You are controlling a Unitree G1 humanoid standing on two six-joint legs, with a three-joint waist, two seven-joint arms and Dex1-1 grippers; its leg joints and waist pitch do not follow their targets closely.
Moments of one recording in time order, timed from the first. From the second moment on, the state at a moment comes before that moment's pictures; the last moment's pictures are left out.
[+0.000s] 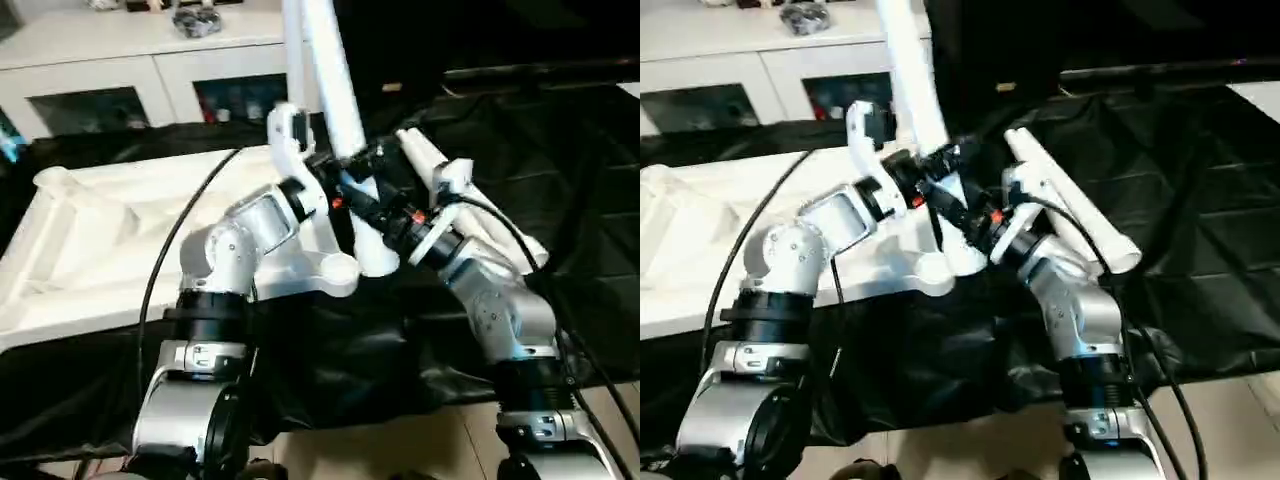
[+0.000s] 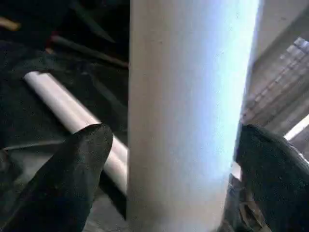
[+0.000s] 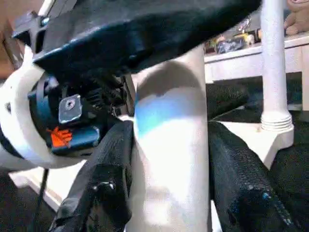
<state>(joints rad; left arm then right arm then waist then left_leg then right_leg) -0.80 -0.06 0.24 0.35 -0.59 0.70 -0.41 -0.51 -0.09 -0.02 0.23 0.34 0.29 0.72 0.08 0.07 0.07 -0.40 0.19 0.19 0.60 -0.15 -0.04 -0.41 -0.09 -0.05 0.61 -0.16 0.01</state>
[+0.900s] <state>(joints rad) -0.81 -0.06 0.36 0.32 -0.59 0.65 -0.07 -0.64 -0.05 0.11 0.41 0.12 0.21 0.52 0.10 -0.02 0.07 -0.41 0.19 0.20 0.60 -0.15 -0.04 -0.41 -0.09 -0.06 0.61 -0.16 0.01</state>
